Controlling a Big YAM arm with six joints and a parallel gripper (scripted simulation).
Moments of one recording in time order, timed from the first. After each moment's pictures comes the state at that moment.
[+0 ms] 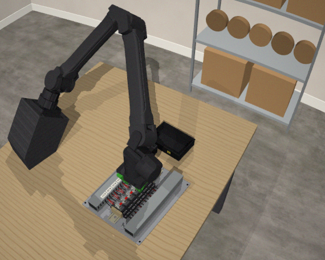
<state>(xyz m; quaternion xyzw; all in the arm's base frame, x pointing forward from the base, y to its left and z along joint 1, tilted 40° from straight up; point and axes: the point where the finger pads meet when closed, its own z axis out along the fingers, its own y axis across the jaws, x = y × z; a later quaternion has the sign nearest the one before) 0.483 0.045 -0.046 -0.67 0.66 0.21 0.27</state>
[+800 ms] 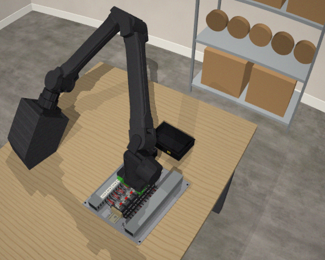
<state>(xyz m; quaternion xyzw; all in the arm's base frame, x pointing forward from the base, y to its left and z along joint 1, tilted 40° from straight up) 0.485 0.055 -0.059 -0.67 0.66 0.21 0.27</state>
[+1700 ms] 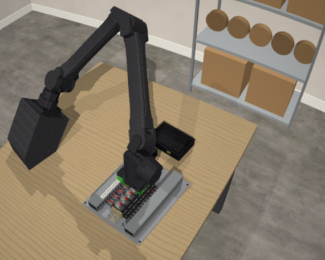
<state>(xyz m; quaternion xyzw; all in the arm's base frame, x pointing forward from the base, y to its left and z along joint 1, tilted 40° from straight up) 0.485 0.055 -0.059 -0.67 0.66 0.21 0.27</state>
